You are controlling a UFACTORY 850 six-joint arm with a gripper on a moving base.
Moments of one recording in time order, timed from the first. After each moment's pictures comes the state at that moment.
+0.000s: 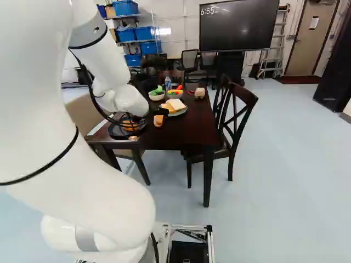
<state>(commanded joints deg) 5.6 4.3 -29.5 3.7 16.3 -11.8</state>
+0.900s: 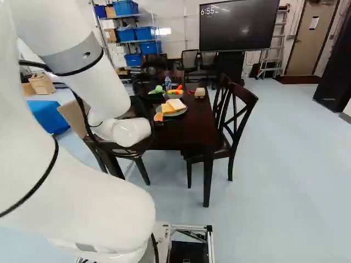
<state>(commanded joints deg) 1.8 12.3 -12.7 1.2 39.5 -3.7</state>
